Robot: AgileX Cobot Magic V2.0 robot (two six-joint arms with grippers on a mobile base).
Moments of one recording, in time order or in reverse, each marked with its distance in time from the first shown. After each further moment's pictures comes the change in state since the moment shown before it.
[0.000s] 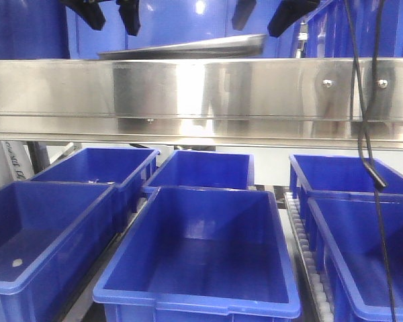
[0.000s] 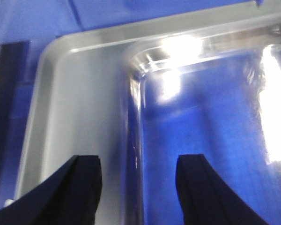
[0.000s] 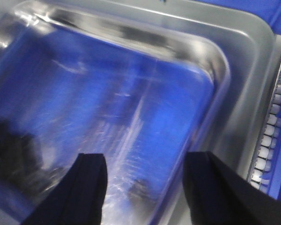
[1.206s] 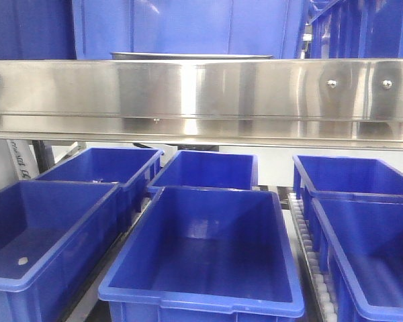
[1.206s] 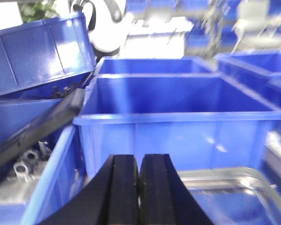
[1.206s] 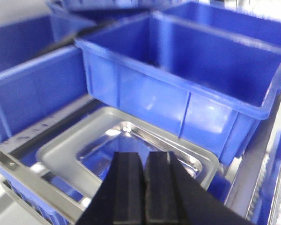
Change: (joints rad) left arm 0.015 -0.808 0.345 0.042 -0.214 -0.046; right arm 0.064 -0.713 0.222 -0.080 -0.108 -0.116
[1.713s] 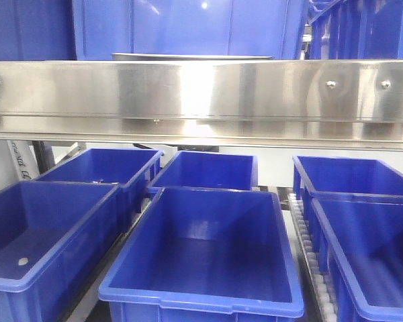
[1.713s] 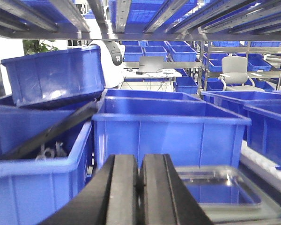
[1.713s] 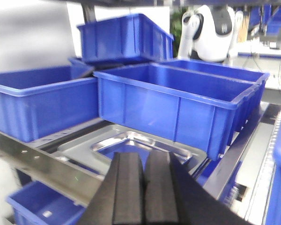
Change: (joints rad) left arm 0.000 -0.611 0.482 -0.010 -0.042 -0.006; right arm 0.005 -0.831 0.794 0.025 -0.272 -0.004
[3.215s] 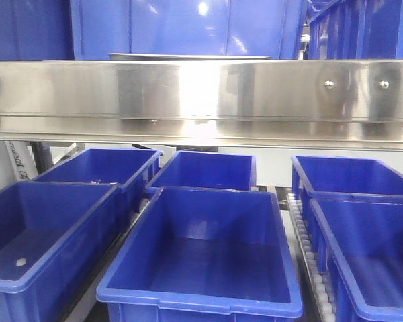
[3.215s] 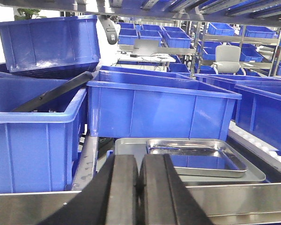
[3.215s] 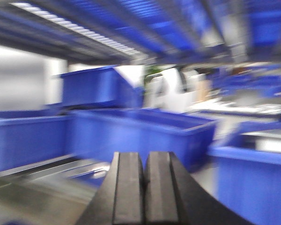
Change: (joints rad) left arm 0.001 -0.155 0.142 -0.059 0.052 -0.002; right arm -0.168 -0.421 0.219 -0.059 -0.045 -0.004
